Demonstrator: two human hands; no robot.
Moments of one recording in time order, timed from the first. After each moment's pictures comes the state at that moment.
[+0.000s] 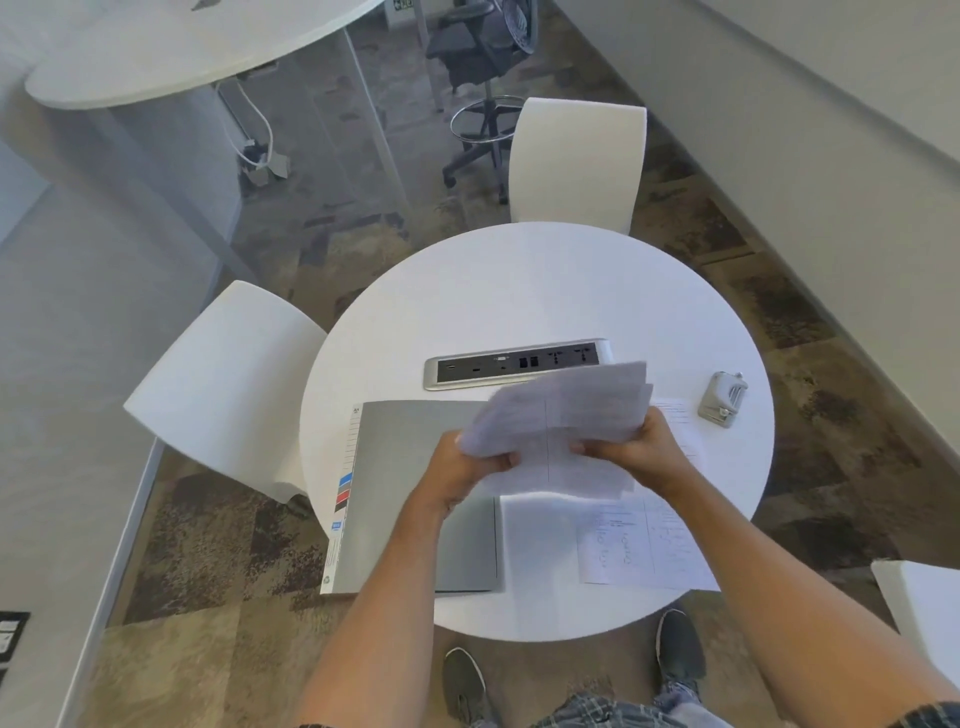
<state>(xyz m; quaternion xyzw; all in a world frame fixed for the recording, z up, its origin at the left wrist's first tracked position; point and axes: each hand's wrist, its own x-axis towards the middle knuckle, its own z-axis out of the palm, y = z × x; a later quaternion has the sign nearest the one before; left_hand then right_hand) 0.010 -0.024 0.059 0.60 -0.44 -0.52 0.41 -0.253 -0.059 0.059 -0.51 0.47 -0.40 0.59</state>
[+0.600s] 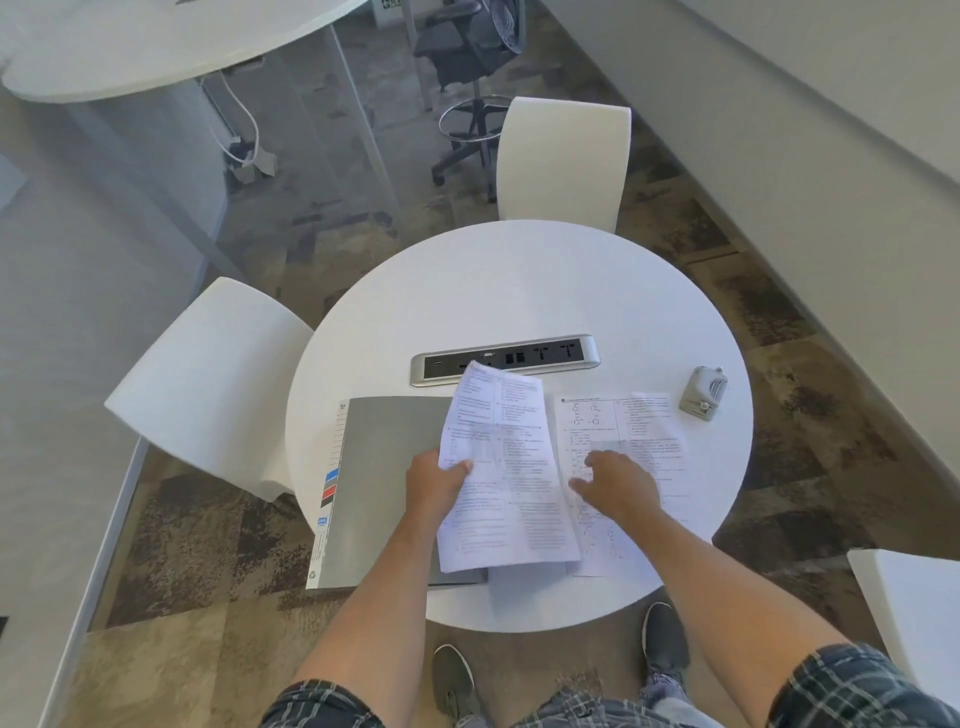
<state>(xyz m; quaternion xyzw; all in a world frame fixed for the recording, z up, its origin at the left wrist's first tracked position) 0.017 -0.002 0.020 0.76 -0.36 -0.43 0.32 -0.241 -0.040 -0.006 -0.66 0.68 0.04 0.30</state>
